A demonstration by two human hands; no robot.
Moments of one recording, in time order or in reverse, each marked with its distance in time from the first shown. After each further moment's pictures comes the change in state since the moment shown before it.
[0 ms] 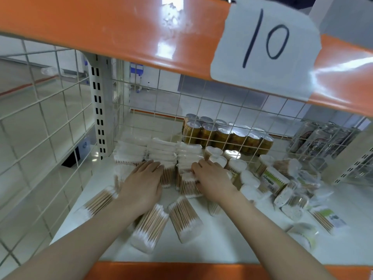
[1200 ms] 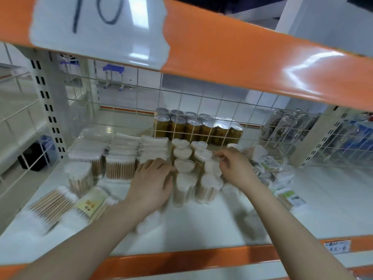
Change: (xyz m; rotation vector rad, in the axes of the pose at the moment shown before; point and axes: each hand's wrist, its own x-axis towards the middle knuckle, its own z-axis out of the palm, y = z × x) left_hand 0.020 0.107 0.014 -0.244 0.053 0.041; right_hand -0.080 0.125 -0.003 0.476 0.162 0.397
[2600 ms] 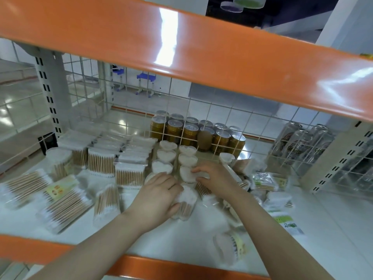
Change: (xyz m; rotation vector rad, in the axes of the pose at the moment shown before) left_hand 0.011 0.072 0.065 0.251 0.019 0.186; right_hand 0.029 0.065 0.016 0.155 -0.277 -0.310
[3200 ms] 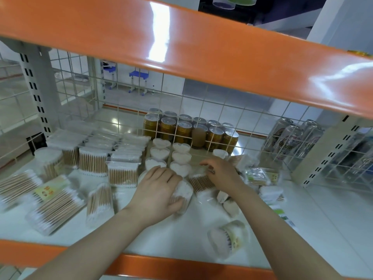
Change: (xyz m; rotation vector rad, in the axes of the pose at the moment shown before) left_hand 0.011 0.012 -0.003 0.024 0.061 -0.058; right_hand -0.009 0.014 -0.015 -0.126 0.064 0.122
